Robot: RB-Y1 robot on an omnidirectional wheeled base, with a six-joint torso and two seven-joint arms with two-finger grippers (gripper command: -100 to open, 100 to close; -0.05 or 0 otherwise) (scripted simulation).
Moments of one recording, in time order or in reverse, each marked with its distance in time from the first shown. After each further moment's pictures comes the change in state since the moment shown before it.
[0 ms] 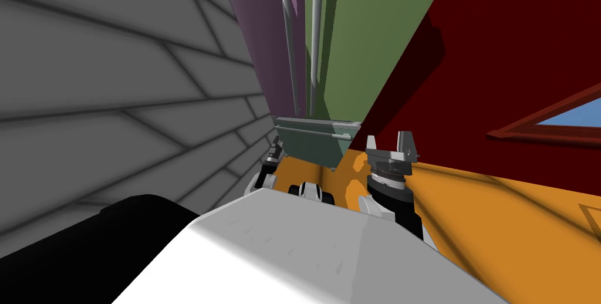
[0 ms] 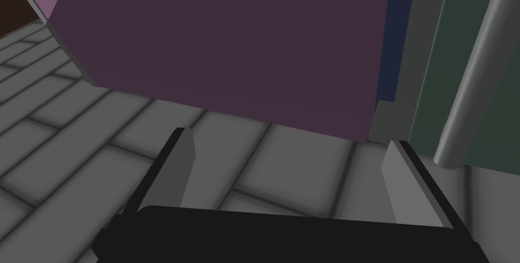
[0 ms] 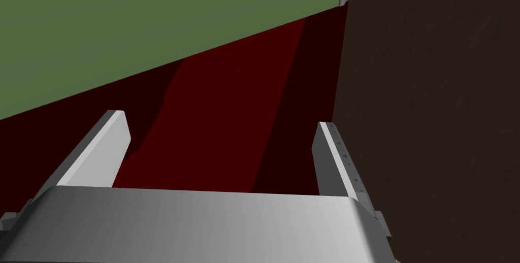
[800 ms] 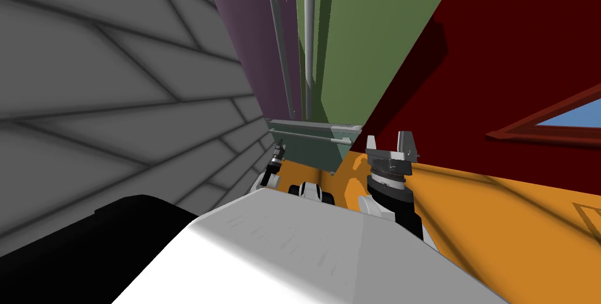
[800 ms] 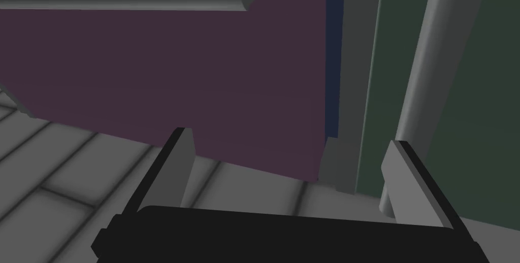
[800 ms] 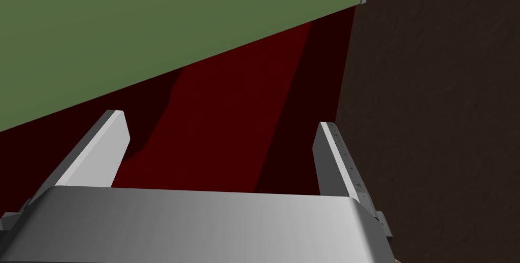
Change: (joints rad) left arm -0.061 -0.018 -0.013 0.156 -0.006 -0.015 -0.011; right arm 0.000 0.000 0.000 0.000 0.000 0.000 0.000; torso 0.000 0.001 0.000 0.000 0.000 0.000
